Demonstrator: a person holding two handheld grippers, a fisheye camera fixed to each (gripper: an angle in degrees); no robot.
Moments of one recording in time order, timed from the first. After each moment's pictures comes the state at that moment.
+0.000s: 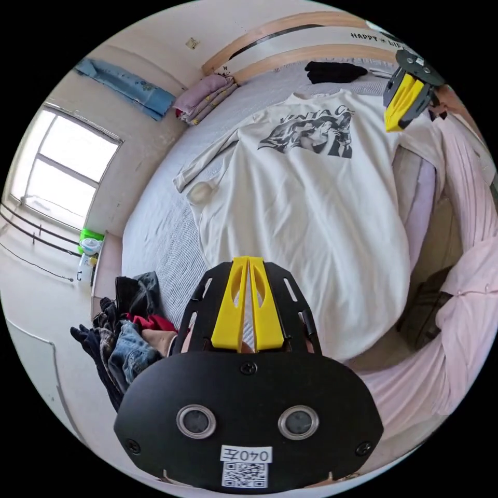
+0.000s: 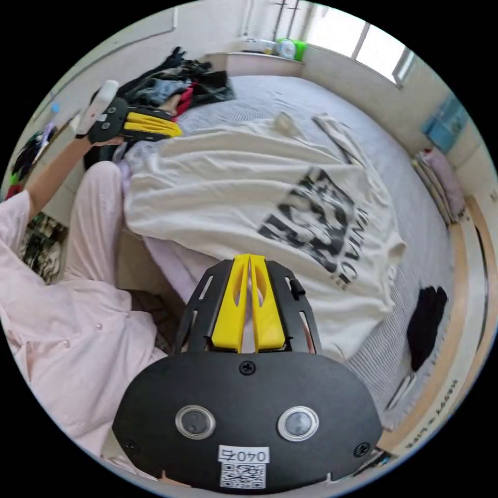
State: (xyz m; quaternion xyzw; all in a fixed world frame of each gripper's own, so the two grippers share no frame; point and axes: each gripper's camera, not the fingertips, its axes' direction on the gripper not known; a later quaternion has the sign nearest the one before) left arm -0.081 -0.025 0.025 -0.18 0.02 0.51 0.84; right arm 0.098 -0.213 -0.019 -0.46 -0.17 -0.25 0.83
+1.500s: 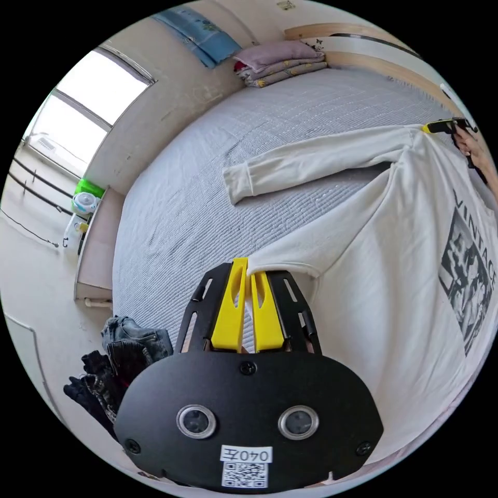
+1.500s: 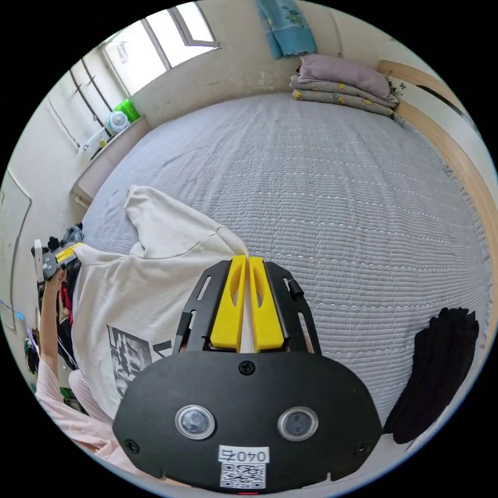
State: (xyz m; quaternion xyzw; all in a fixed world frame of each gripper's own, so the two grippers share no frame) left arm -0.043 -0.338 0.410 -0.24 -0.05 0.37 0.90; right arm 0.404 -0.297 0.322 -0.42 -0.10 0.09 0.90
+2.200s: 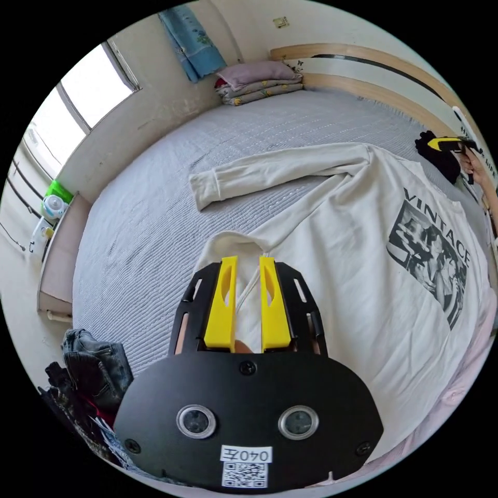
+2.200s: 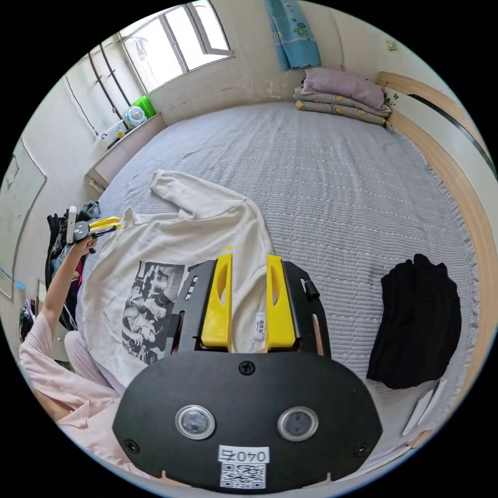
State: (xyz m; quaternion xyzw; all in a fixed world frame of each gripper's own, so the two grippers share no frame) left arm -0.058 -0.326 0.430 -0.24 0.10 0.36 0.90; right arm 0.492 -0.293 0.209 -0.42 -0.13 0.04 0.90
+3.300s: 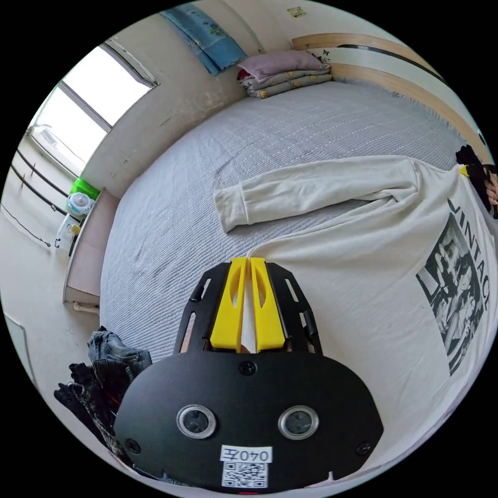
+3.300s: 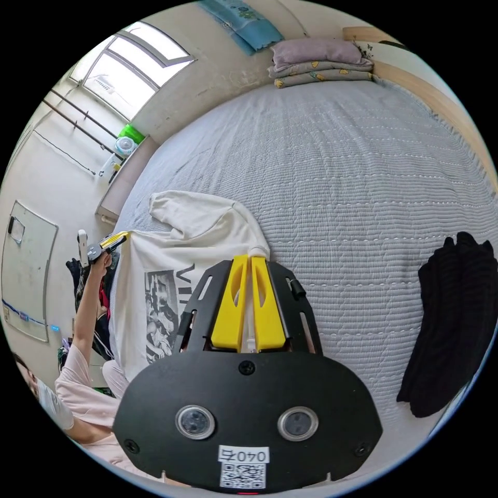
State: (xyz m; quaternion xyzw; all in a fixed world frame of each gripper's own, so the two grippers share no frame) left arm -0.029 -0.382 0.464 -0.22 -0.01 0.34 0.91; right arm 0.587 -0.287 0.294 -0.44 -0.16 0.17 0.87
